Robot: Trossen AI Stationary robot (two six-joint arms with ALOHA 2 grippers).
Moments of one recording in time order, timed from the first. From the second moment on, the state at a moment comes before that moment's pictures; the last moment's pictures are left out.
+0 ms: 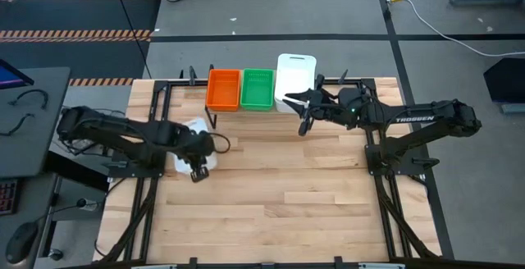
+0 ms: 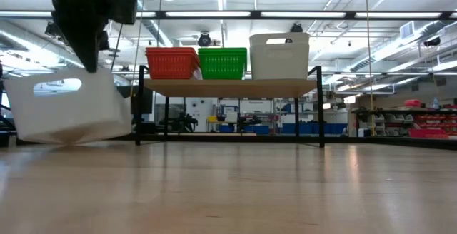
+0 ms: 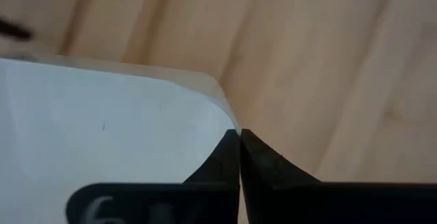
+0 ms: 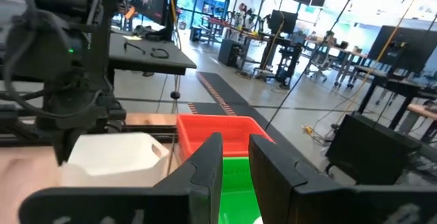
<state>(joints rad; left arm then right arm) -0.11 1.18 0.90 -0.97 -0.02 -0.50 -0.09 1.14 0.89 0.25 0.29 -0.23</state>
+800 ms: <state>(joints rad) -0.28 1.75 1.22 -0.41 -0.11 -0.26 0.24 1.10 0.93 -0.31 0.27 0.15</state>
